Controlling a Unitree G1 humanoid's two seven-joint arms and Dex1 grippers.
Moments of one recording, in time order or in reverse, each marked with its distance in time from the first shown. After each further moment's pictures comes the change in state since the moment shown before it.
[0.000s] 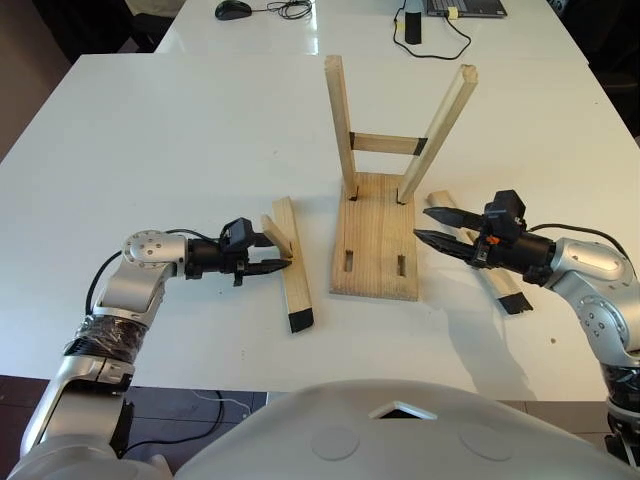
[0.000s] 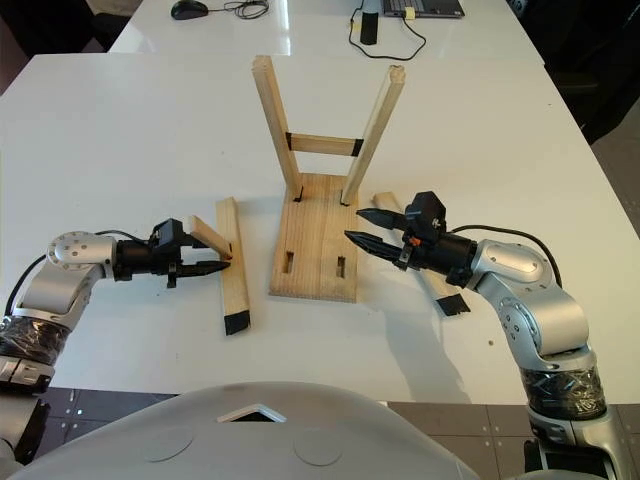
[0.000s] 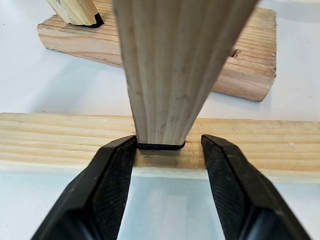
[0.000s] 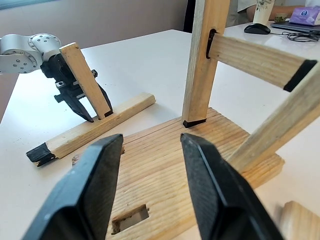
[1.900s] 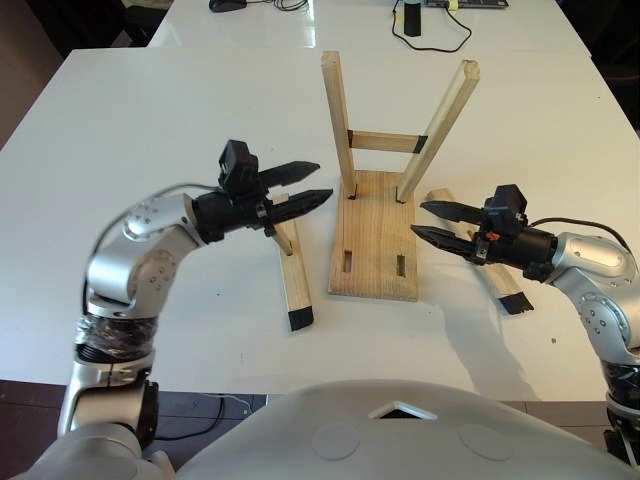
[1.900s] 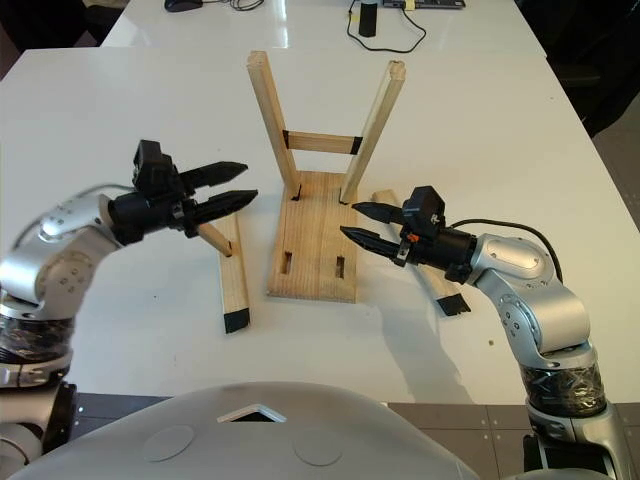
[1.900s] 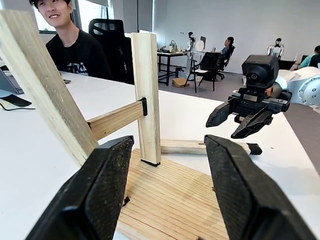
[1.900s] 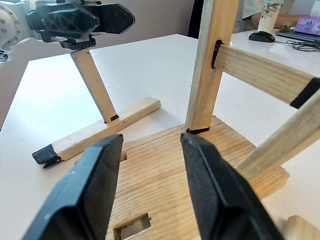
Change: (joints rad) left arm -0.019 -0.136 0.156 -0.457 -0.369 0.348 0.266; right arm 0.006 -0.005 0.006 -0.035 0.000 -0.014 0.008
